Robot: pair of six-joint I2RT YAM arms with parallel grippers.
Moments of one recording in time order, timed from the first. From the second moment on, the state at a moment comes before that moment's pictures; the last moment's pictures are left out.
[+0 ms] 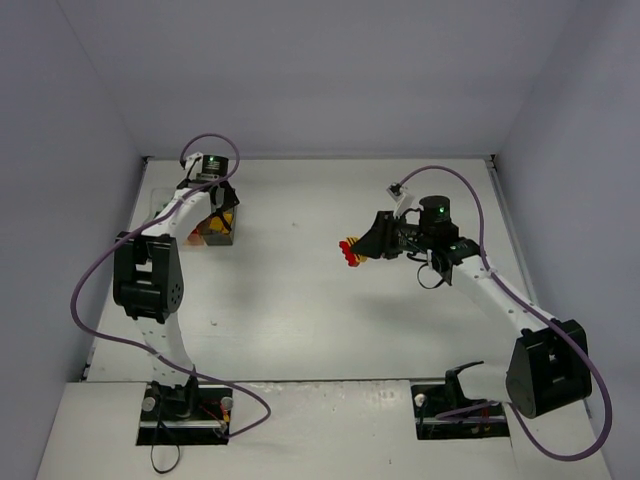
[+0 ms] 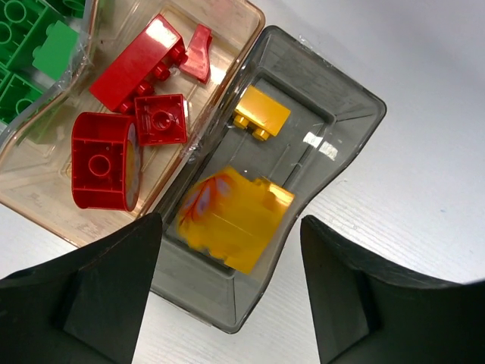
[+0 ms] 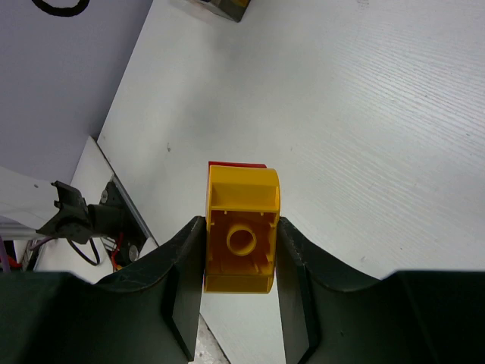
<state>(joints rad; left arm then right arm) -0.15 1.91 1.51 -0.52 -0.40 -0.62 0.30 1.28 0.84 -0.09 -0.71 0.42</state>
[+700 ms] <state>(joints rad) -0.42 1.32 1.03 -0.18 -0.12 -0.07 0.29 1.28 0.90 -0.10 -0.74 0.42</state>
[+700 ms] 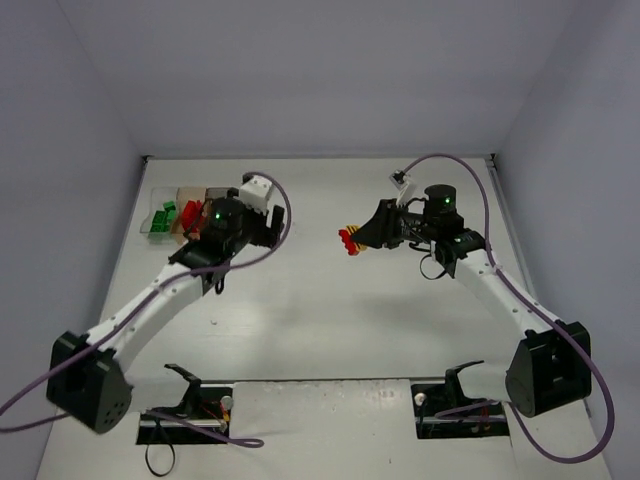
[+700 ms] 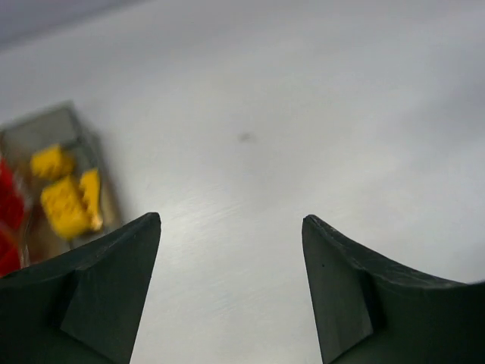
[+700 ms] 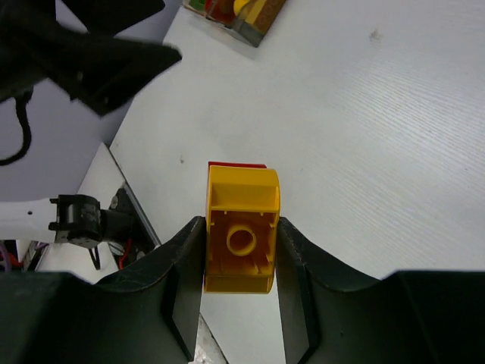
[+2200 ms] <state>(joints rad) -0.76 1.31 0.99 0.16 0.34 0.27 0.35 1.30 1.01 -0.07 -0.84 0.46</state>
